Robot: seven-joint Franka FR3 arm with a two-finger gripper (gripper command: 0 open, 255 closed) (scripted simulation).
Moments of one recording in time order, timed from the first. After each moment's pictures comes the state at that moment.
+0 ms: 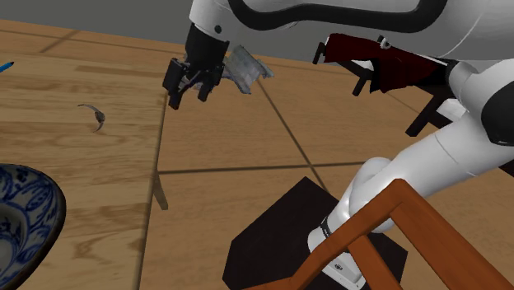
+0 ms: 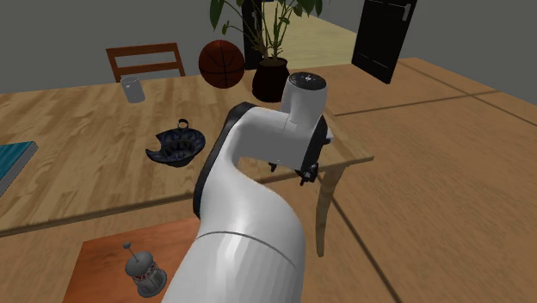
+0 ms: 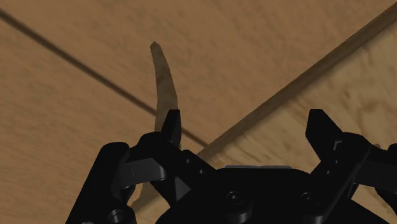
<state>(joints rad) 0.16 -0.34 0.35 -2.01 0.23 1.93 0.20</state>
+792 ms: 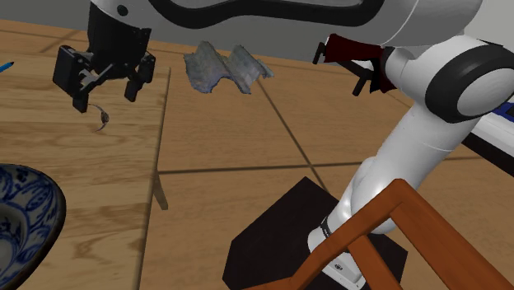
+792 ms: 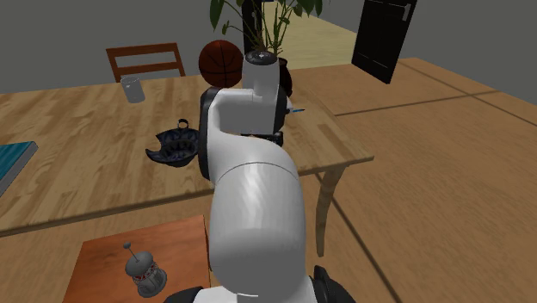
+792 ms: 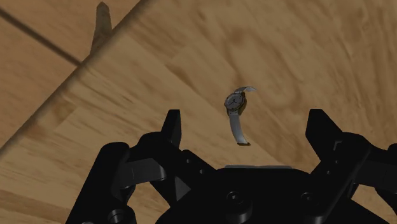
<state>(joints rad) 0.23 0.00 0.53 -1.66 0.05 2.00 0.42</state>
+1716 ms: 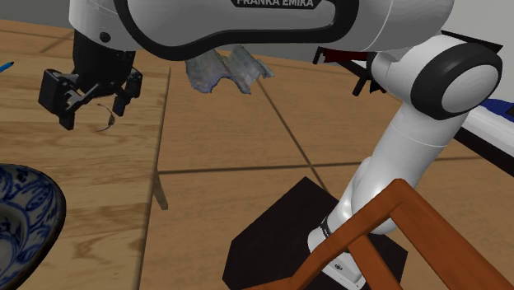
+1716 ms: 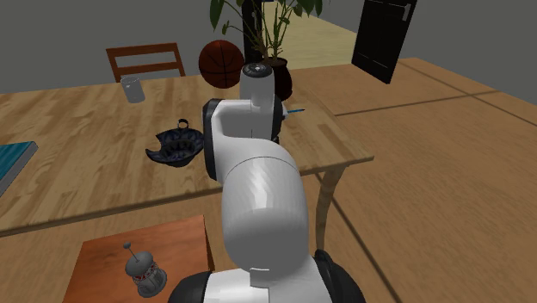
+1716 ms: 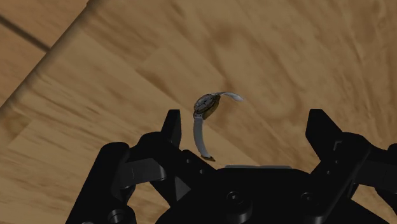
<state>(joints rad) 0.25 0.07 0.55 -1.67 -0.01 2.08 0.46</state>
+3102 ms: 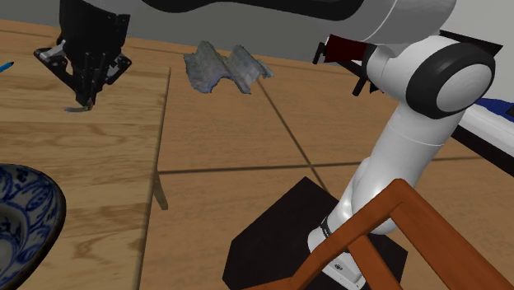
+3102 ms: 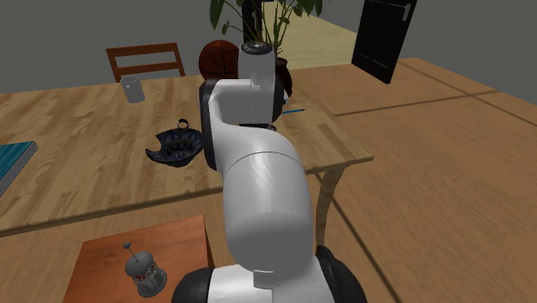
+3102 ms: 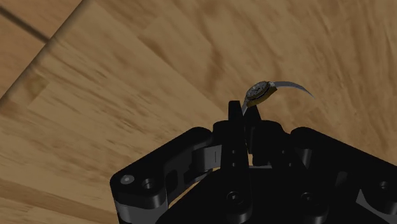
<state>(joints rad) 0.26 0.10 0.55 -1.52 -0.03 1.95 0.48</state>
